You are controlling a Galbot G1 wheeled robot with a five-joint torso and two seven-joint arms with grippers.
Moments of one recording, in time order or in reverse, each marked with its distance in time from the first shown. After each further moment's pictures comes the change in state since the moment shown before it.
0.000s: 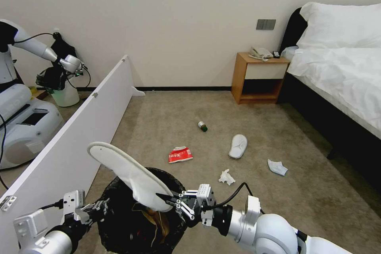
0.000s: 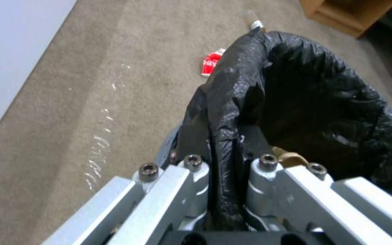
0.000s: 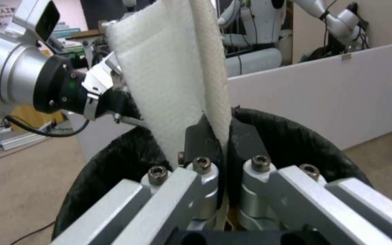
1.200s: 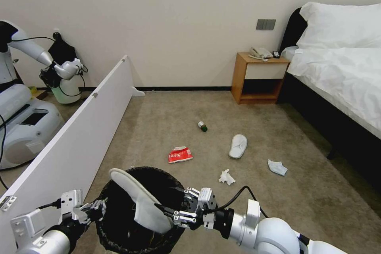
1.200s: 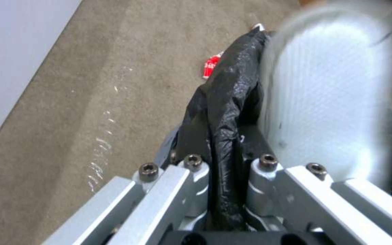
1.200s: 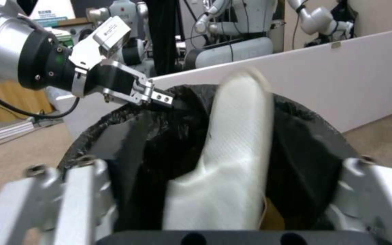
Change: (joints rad) left arm -0.001 -0.003 -0.007 0.000 -0.003 -0.001 0.000; right arm -0.036 -0.015 0.009 0.002 -0.037 -0.004 0.023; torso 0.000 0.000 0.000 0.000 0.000
